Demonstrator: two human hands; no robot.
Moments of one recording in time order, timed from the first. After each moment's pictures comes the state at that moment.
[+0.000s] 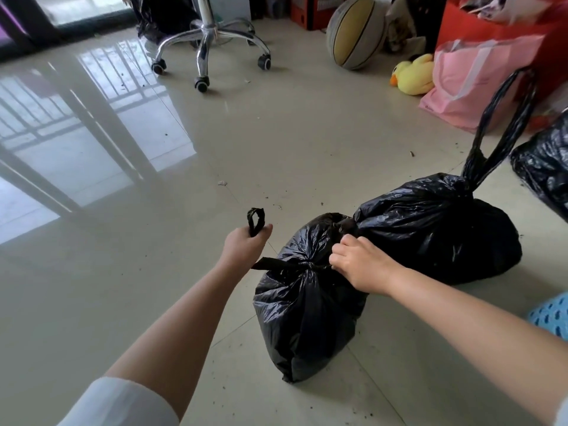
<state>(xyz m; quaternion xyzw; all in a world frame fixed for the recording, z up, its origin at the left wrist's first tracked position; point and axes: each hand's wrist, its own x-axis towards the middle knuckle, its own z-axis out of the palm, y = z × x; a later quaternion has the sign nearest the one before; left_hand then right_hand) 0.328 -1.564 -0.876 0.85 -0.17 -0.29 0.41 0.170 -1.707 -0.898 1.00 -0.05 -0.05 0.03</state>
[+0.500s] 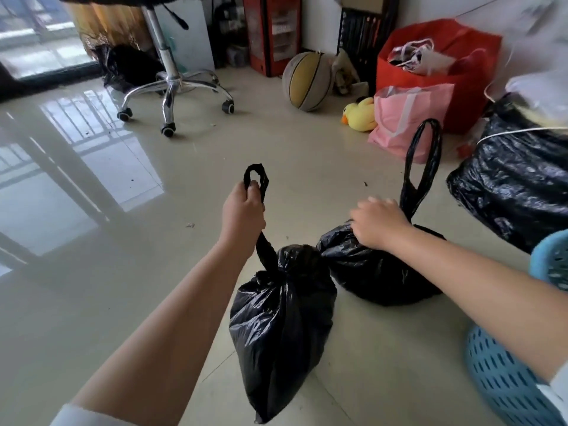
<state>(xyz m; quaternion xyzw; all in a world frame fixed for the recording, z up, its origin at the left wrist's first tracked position) 0.299 -1.648 -0.771 0.74 -0.22 -0.23 0.60 0.157 -1.790 -0.798 0.94 -0.31 -0.11 0.08</state>
